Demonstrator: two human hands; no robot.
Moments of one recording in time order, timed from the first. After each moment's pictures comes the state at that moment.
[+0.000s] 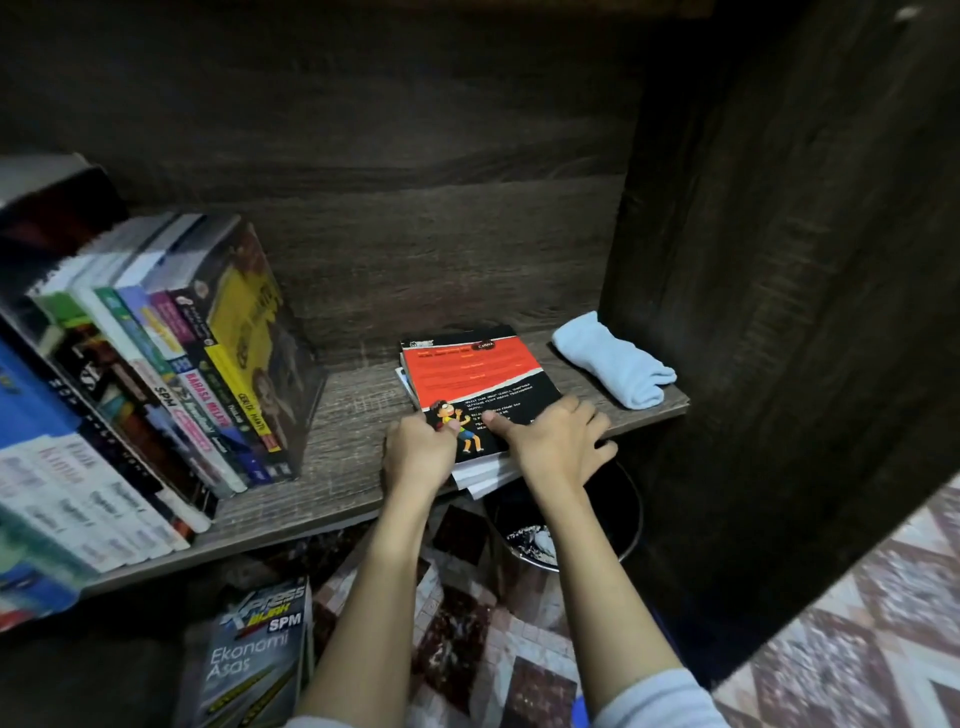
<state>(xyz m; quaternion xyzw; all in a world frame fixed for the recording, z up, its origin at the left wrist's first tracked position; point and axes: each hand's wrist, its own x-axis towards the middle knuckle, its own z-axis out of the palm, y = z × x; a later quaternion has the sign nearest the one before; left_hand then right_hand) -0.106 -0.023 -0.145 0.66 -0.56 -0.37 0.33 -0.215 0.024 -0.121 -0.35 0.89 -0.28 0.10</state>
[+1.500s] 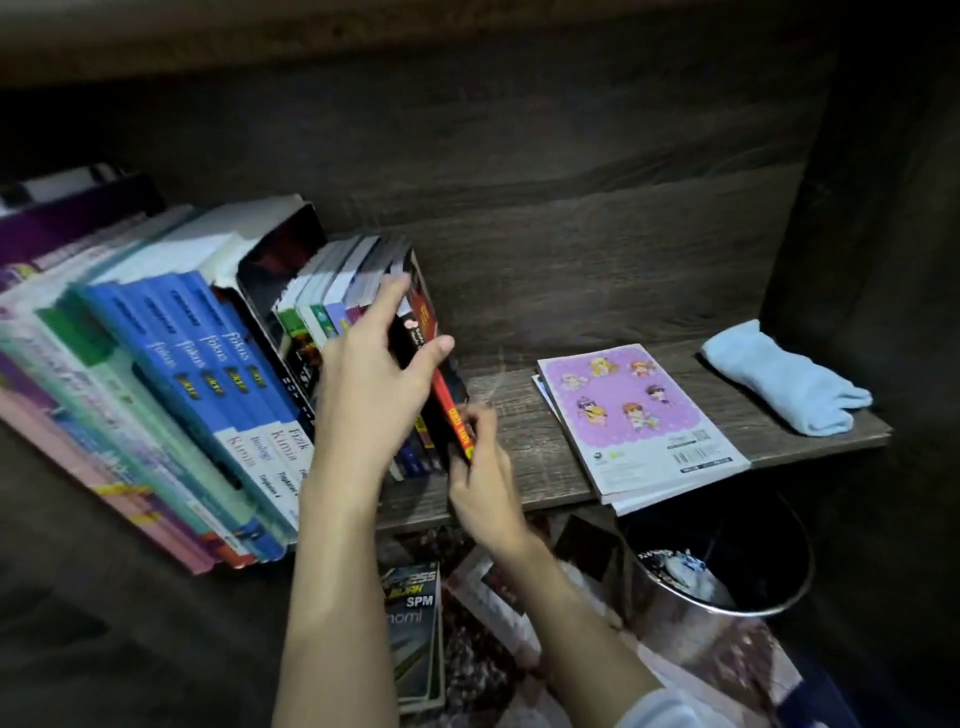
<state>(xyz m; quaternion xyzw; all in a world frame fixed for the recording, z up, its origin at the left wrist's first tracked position) 0.023 0.027 -0.005 0.59 -0.66 -0.07 0.46 -0.056 0.009 -0.146 -0.63 0.49 -0.54 0.26</state>
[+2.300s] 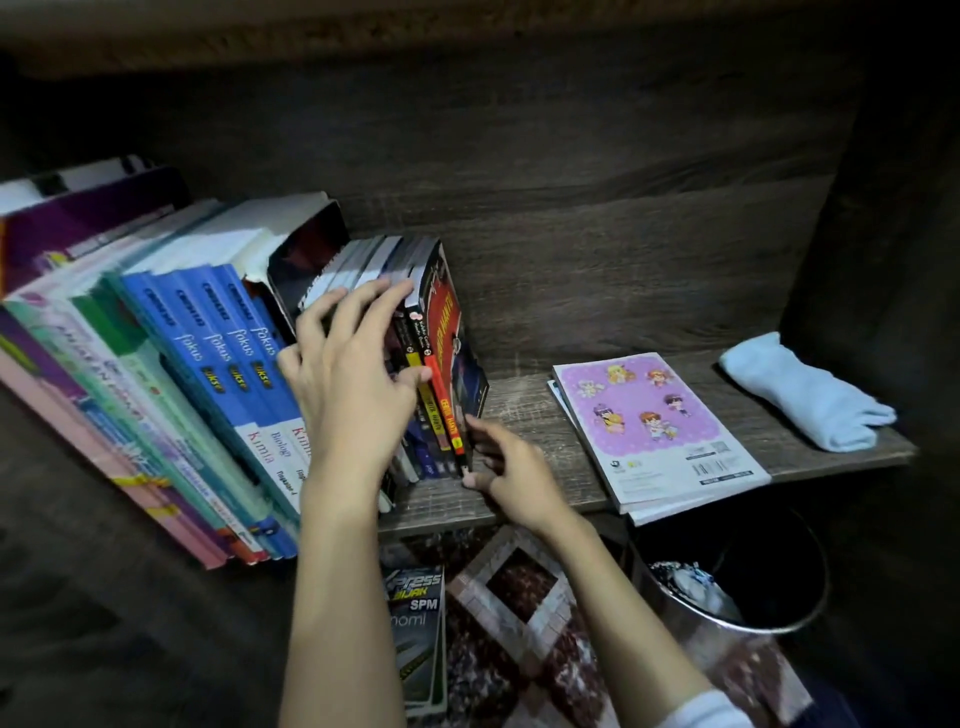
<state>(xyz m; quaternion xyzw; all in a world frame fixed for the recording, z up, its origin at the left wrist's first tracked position) 0.053 0.012 -0.020 0.64 -0.67 0.12 0.37 -0.081 -0.021 -0.156 -0.65 0.52 -0.40 0.39</state>
